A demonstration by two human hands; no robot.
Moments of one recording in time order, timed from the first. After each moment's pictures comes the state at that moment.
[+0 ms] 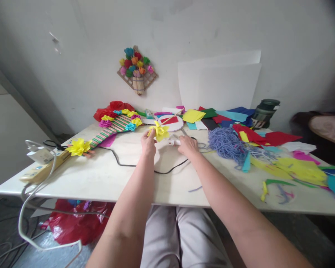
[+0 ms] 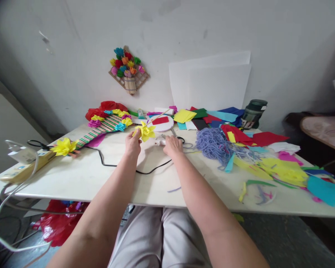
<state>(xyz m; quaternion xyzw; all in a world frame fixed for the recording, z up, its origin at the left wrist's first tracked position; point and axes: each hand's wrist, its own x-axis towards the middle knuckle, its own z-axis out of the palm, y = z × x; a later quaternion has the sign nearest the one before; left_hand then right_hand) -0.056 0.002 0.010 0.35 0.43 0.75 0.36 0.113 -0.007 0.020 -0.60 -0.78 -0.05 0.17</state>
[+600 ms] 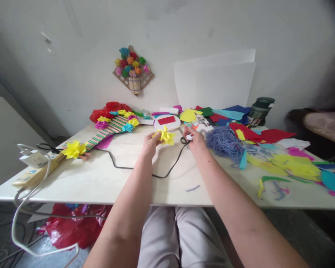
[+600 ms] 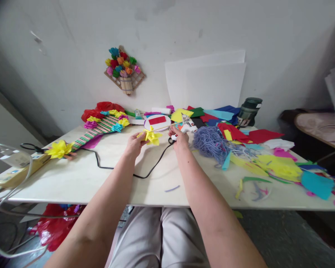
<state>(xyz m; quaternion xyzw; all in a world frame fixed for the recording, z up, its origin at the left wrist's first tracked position) -0.047 -0.005 0.011 0.41 0.38 0.66 0.50 0.127 0.016 0.033 -0.31 -0.20 0.57 0.73</state>
